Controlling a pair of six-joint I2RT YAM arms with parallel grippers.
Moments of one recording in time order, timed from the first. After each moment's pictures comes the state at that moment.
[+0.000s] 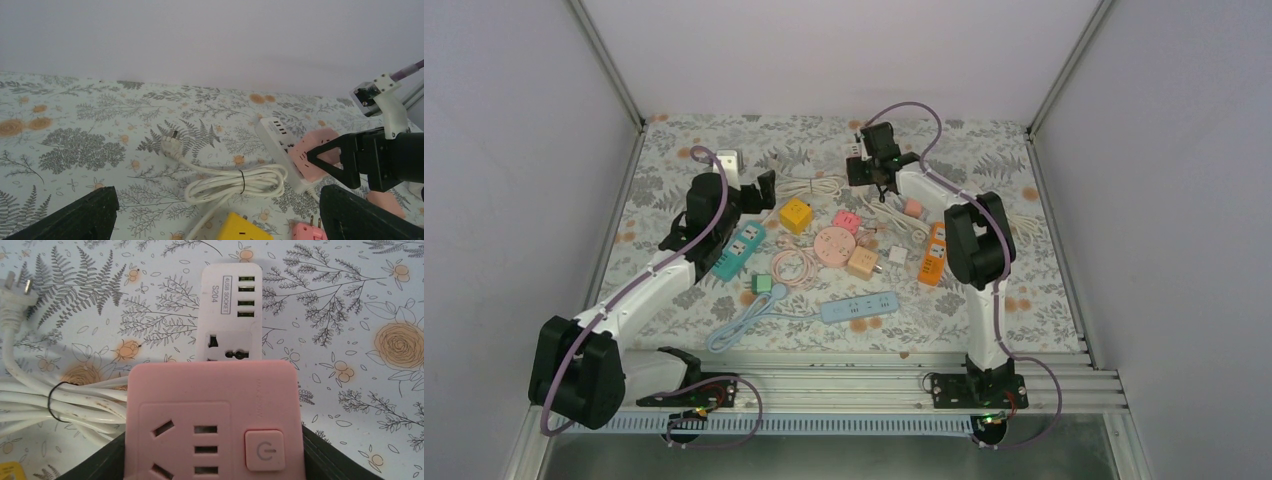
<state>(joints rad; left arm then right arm) -0.36 1.20 0.75 0.15 -0.11 -0.30 0.46 2.15 1.69 -0.35 0.05 0.20</state>
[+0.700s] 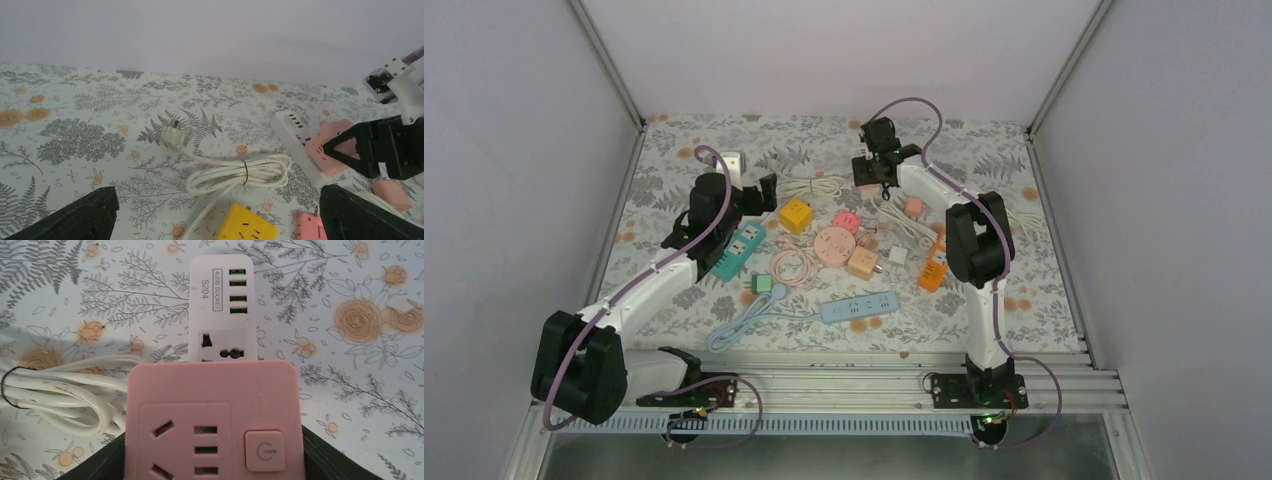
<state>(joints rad) -0.35 1.22 0.76 0.14 -0.10 -0.29 0.45 2.17 1.76 -0.51 0.12 0.19</state>
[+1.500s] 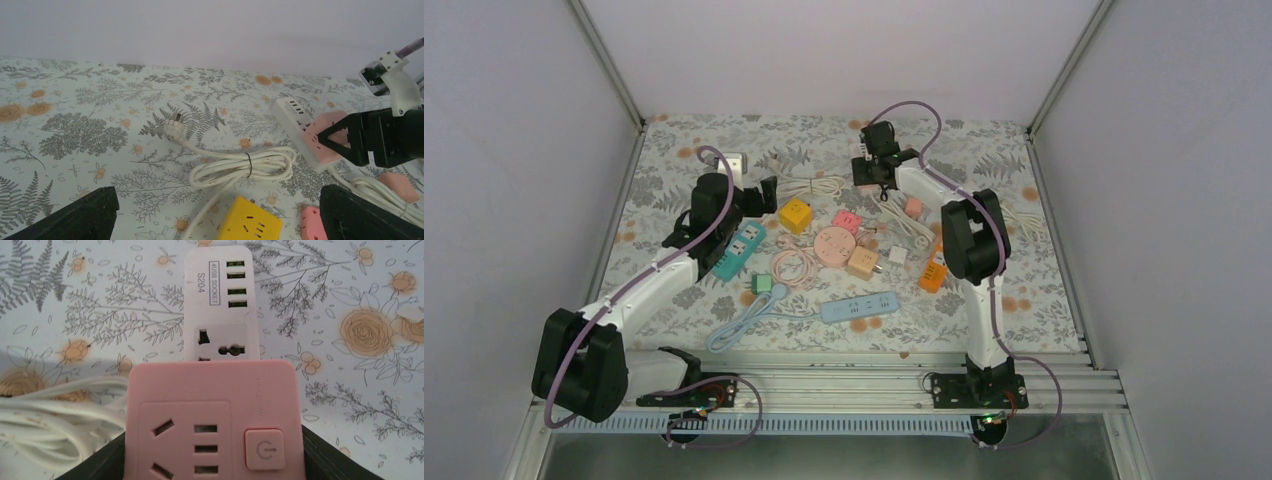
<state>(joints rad) -0.35 1.23 0.76 0.12 -0.10 -0.28 0.44 2.21 1.75 -0.44 0.12 0.20</state>
